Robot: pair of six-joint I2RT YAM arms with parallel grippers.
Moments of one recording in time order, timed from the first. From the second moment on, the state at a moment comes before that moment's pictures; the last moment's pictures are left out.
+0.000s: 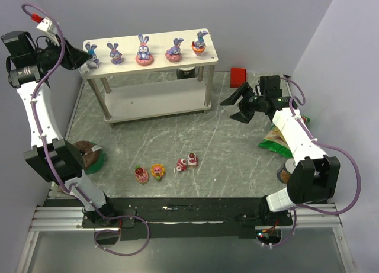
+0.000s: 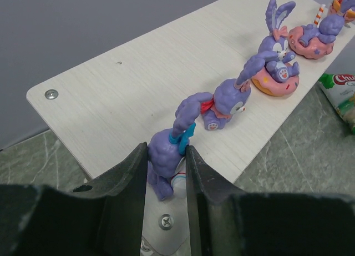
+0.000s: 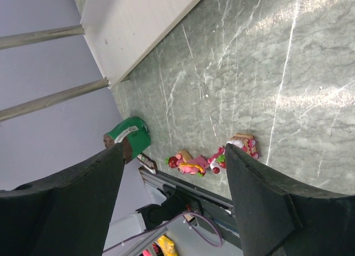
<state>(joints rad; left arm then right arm) 0.42 1.75 2.02 -0.53 1.07 0.08 0.11 1.46 1.30 -0.64 -0.48 0.91</state>
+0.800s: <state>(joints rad) 0.42 1.76 1.99 -0.46 1.07 0.04 0.11 1.46 1.30 -0.63 -0.47 0.91</state>
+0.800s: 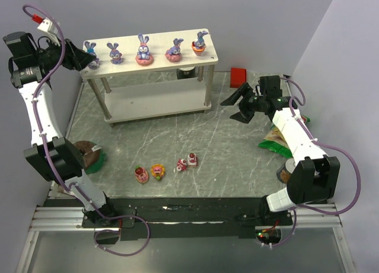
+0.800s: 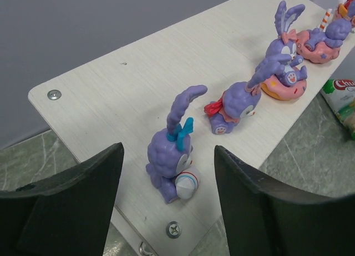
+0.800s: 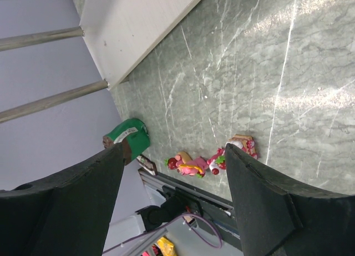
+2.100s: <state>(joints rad) 0.16 0.93 1.06 -0.11 0.90 -0.39 0.48 1.36 1.19 -0.61 -0.24 0.56</state>
